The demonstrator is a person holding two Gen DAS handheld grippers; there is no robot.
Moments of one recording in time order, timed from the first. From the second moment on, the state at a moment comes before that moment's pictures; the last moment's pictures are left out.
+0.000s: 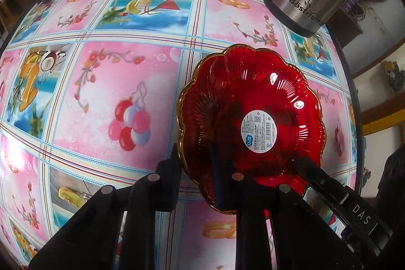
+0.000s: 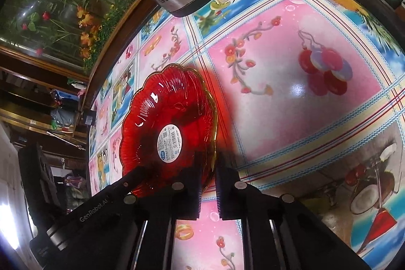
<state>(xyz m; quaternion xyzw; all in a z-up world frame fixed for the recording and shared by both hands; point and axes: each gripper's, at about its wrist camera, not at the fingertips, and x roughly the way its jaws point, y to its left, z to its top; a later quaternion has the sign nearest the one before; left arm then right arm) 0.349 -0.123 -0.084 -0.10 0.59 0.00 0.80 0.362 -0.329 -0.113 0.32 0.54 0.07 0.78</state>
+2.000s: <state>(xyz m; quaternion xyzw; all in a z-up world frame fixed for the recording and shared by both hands) 0.210 -0.129 -0.022 -0.06 0.54 -0.04 0.84 0.223 -0.330 -0.049 0.29 0.49 0.07 0.82</state>
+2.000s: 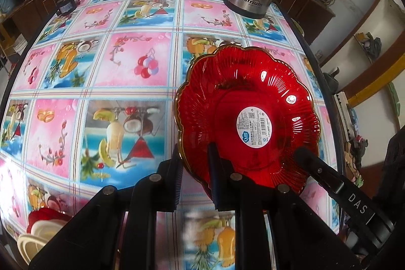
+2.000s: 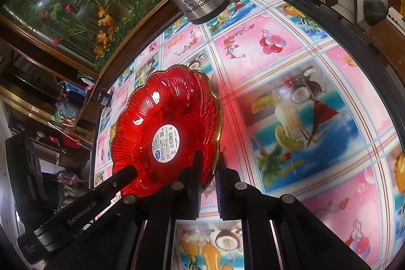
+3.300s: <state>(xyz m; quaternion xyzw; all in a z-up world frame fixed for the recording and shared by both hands) 0.107 -0.083 0.006 -0.09 0.50 -0.05 0.86 0.124 -0.284 -0.005 0.23 0.46 0.09 0.85</state>
